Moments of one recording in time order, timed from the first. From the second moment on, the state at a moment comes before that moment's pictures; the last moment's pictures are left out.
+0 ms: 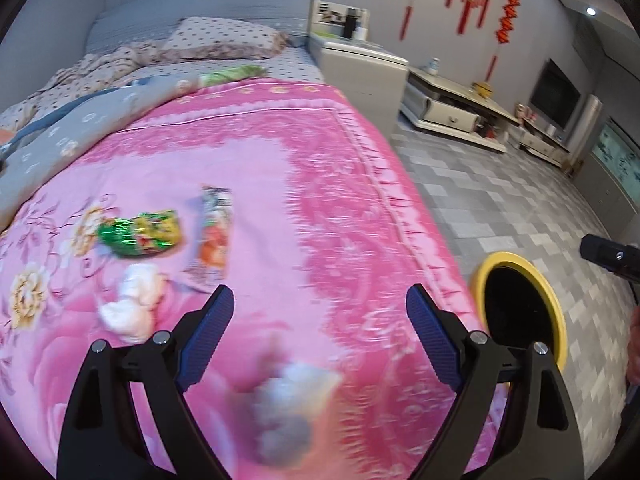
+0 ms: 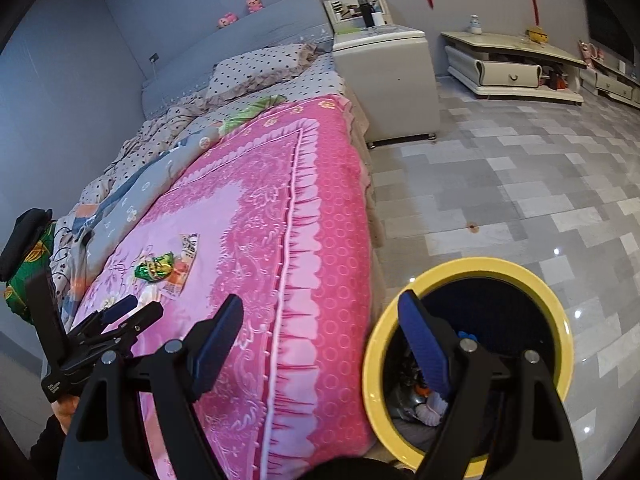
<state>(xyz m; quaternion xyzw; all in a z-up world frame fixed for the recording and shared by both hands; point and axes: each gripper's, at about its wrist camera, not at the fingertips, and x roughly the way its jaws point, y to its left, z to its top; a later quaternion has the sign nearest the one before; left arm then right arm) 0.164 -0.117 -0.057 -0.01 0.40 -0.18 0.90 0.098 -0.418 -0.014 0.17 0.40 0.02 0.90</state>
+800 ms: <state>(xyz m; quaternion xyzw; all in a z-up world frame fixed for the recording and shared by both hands) 0.207 0.018 -0.105 -0.04 0.43 -0.04 0.90 0.127 -0.235 -0.062 0.07 0.47 0.14 0.87</state>
